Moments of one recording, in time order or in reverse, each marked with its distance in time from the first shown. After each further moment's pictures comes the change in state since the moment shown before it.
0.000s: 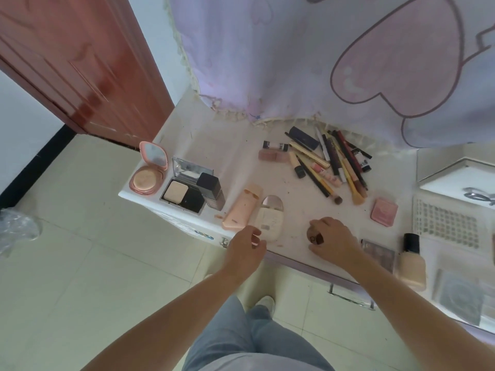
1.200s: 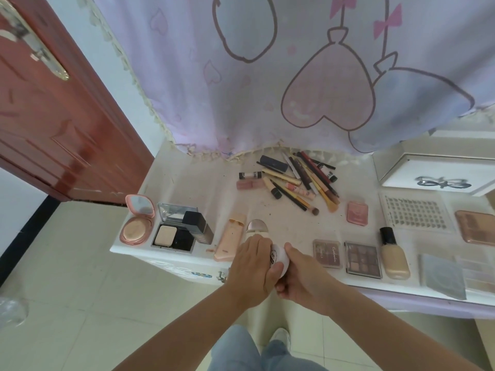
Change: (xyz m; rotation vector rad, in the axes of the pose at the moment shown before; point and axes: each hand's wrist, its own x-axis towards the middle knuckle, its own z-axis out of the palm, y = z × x) left_hand -0.009 0.022 -0.003 0.392 0.273 1.061; right_hand -0.072 -0.073 -0.022 1.849 -0.296 0.149
